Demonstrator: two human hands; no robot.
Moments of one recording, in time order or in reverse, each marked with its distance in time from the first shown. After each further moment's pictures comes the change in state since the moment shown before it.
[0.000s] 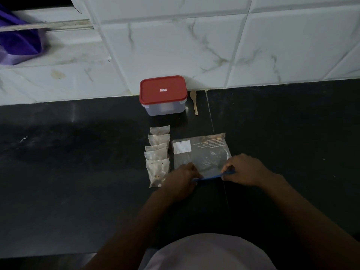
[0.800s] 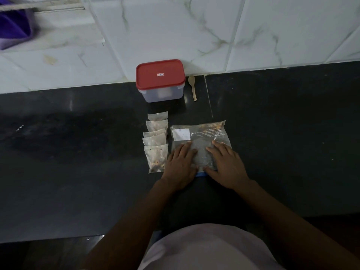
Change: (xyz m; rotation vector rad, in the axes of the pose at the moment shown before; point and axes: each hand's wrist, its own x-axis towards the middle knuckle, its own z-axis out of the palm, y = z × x) left_hand 0.004 -0.007 0.040 0.105 0.143 -0.171; right_hand 0.008 -0.028 0.086 -0.024 0.327 0.039
